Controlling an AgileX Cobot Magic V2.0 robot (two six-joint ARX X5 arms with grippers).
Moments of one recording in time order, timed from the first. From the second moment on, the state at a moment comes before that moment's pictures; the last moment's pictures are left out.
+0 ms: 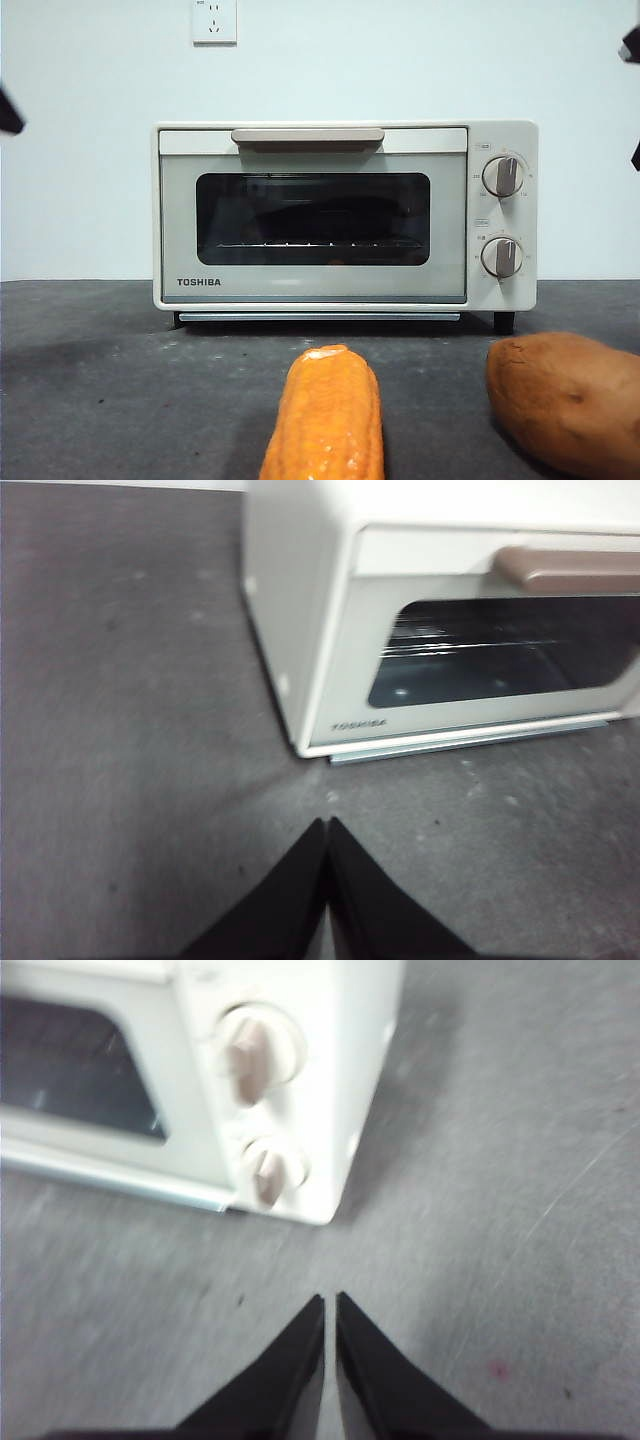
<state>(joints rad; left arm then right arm) -0.30 0.63 0.50 -0.27 0.07 -0.17 0.29 0.71 0.49 -0.24 0.04 0.09</state>
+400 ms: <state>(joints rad) -0.30 0.57 0.48 -0.32 0.06 -0.27 0.29 0.71 0.47 -0.17 0.16 0.11</state>
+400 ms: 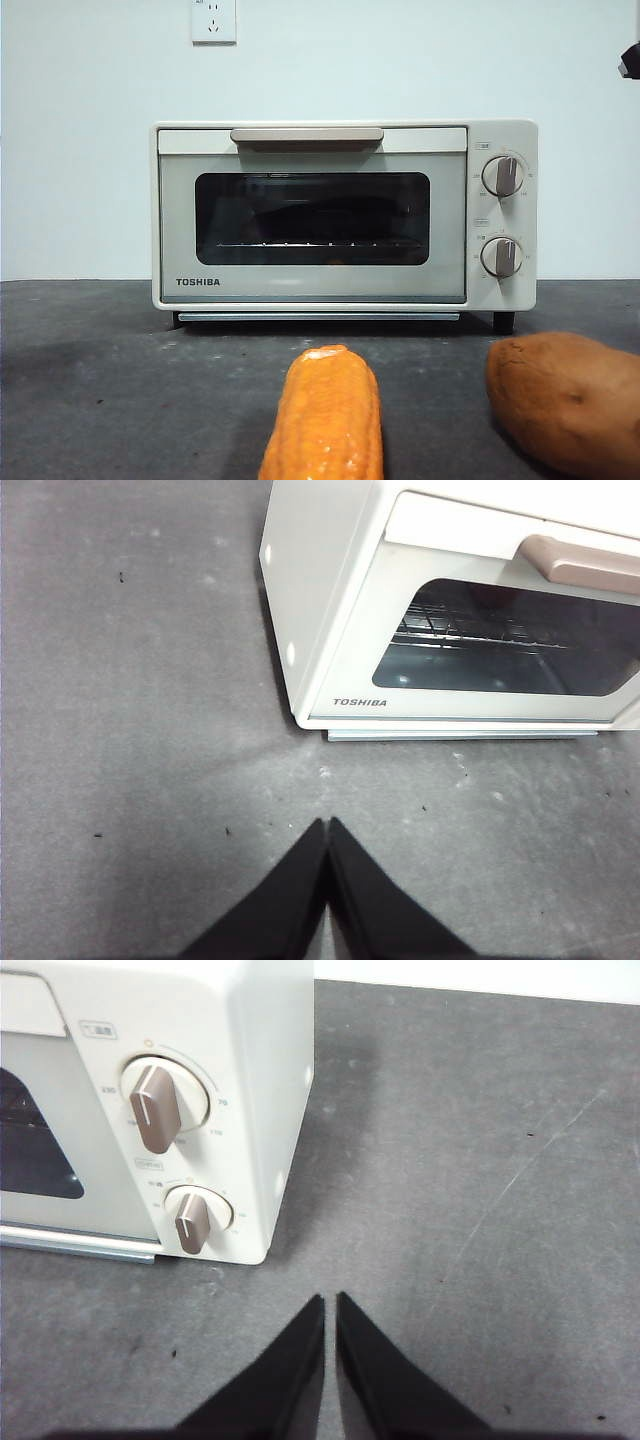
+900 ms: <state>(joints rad) -0.12 0.17 0.38 -0.23 0.00 0.01 0.29 0.71 0.47 -0.17 0.16 0.11</state>
